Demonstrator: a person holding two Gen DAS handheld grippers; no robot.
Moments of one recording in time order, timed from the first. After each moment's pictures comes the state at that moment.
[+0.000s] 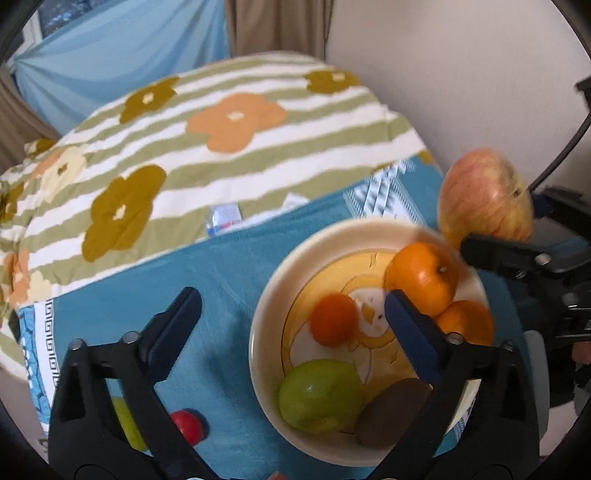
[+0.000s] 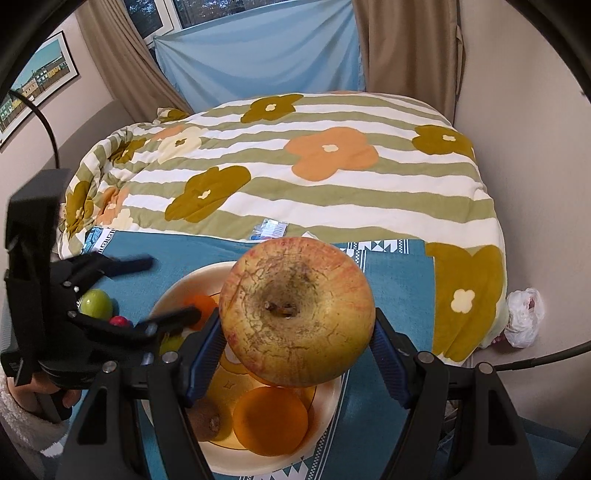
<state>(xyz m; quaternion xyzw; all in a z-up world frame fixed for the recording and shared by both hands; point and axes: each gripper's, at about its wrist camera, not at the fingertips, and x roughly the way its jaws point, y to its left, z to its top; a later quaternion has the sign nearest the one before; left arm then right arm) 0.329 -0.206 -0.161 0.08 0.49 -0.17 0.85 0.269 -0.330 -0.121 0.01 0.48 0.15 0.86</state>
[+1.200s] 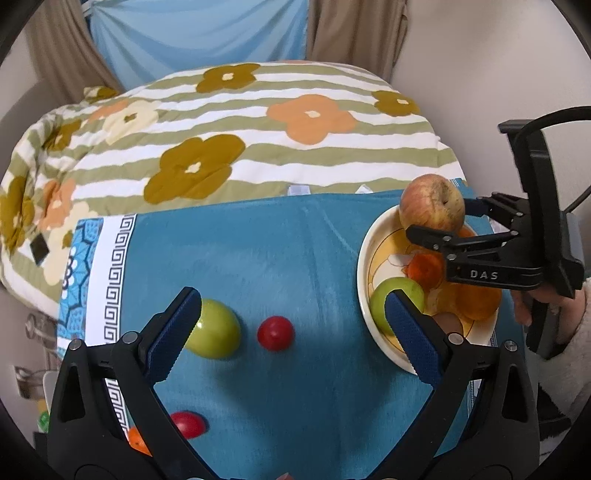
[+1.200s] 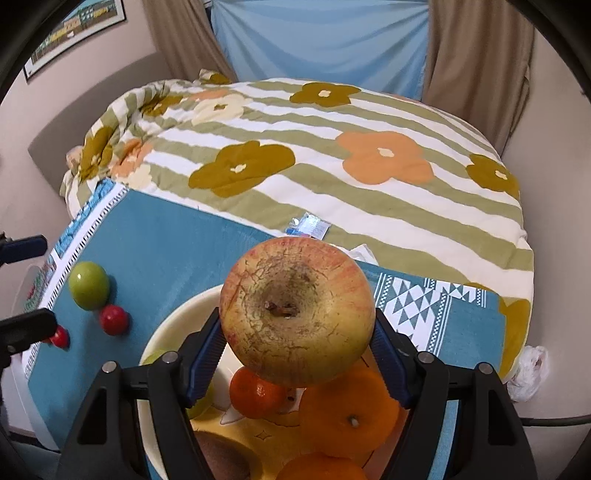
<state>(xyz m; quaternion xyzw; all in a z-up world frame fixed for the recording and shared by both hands) 0.267 -0.103 -0.130 0.00 0.50 -0.06 0.87 0.300 -0.250 -0.162 -0.08 0.49 0.21 0.84</state>
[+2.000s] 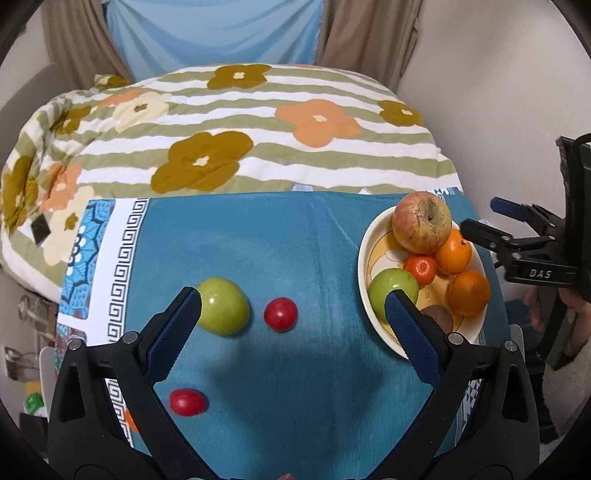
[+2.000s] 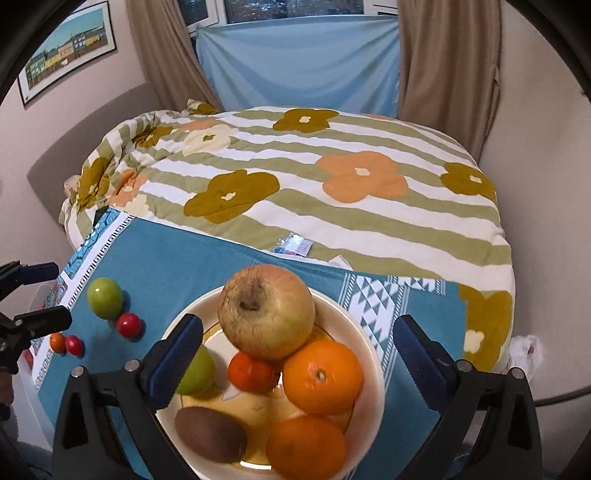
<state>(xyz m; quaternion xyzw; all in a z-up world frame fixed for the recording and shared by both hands) 0.244 -0.085 -0.116 -0.03 0.49 -0.05 0.87 0.264 -0.289 -0.115 -0.04 0.45 0.18 0.87</state>
